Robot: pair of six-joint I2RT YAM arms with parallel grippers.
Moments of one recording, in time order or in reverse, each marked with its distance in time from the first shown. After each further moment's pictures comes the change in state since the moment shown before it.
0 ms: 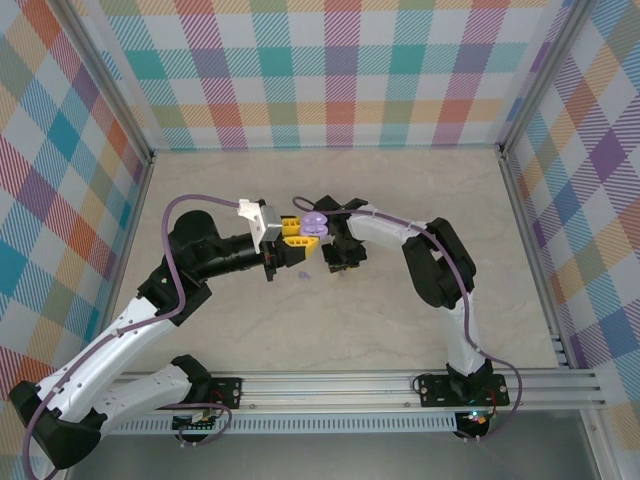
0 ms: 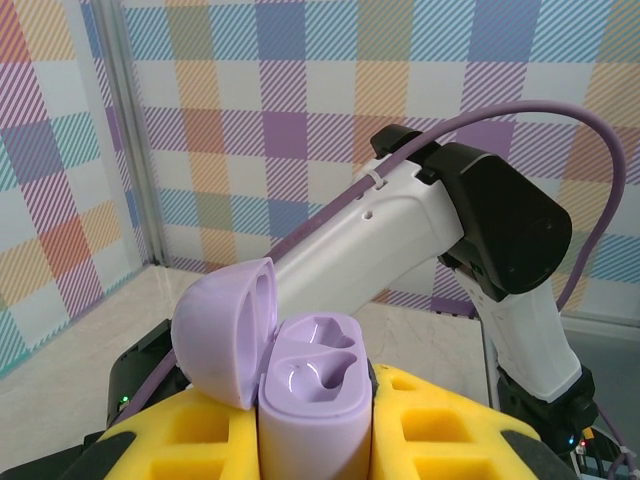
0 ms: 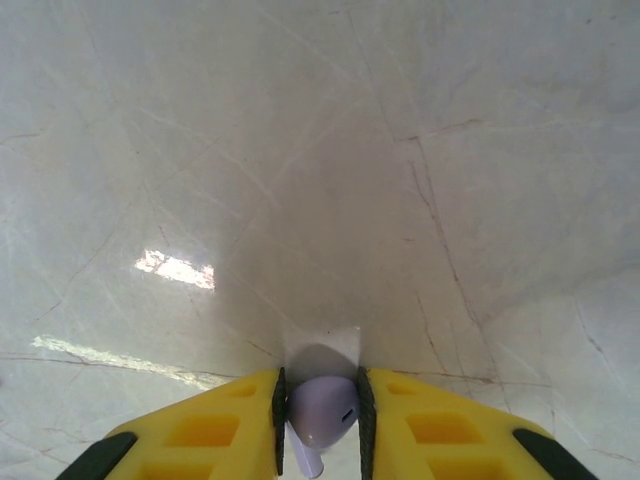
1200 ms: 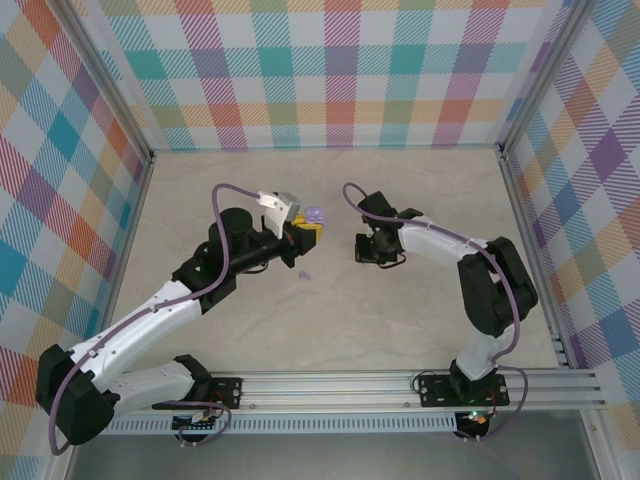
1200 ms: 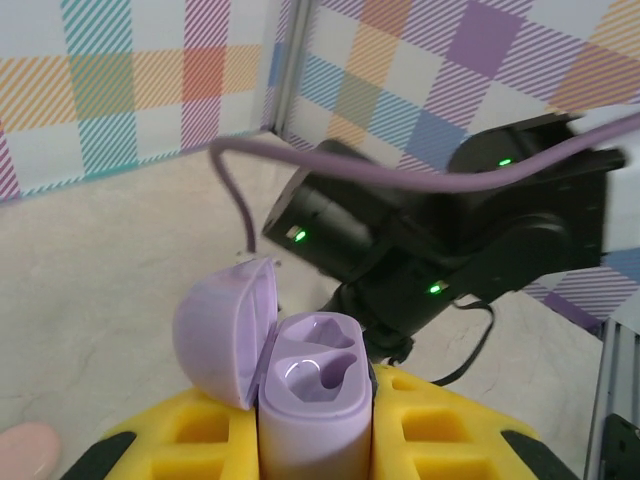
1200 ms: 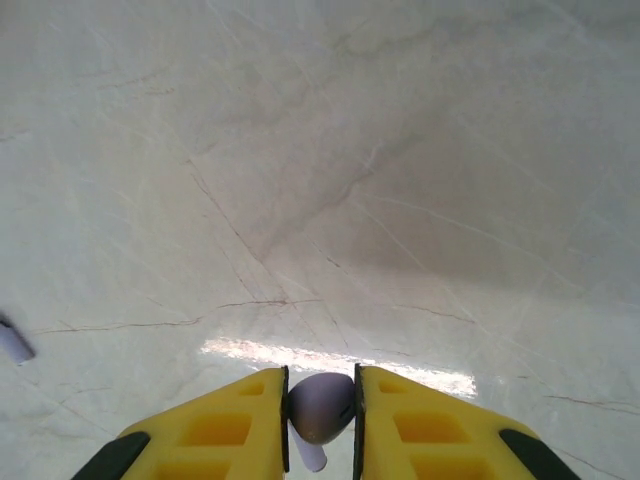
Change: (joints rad) left arm 0.000 0.171 -0.086 0.033 -0.334 -0.219; right arm -0.165 -0.396 -0.428 0.329 -0.056 0.105
